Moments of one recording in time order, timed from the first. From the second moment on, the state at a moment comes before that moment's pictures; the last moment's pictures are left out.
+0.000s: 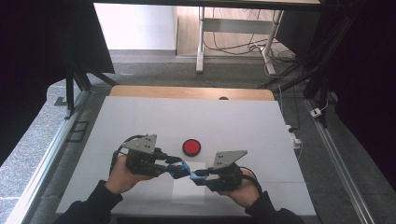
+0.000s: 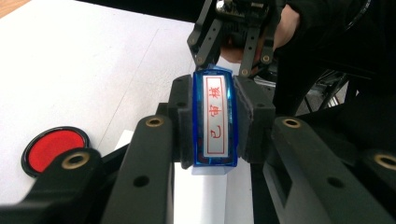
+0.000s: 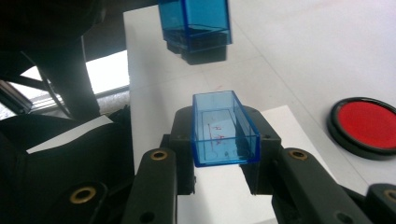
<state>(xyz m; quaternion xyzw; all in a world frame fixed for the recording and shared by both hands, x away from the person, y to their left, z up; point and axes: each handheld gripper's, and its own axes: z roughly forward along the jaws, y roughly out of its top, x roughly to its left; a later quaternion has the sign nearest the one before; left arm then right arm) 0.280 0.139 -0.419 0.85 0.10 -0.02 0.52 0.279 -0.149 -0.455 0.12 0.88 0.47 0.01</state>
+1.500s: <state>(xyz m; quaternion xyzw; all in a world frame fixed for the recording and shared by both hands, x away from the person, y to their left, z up) 0.283 0.136 -0.423 0.86 0.18 0.02 0.48 0.265 -0.222 -0.445 0.25 0.85 0.46 0.08</state>
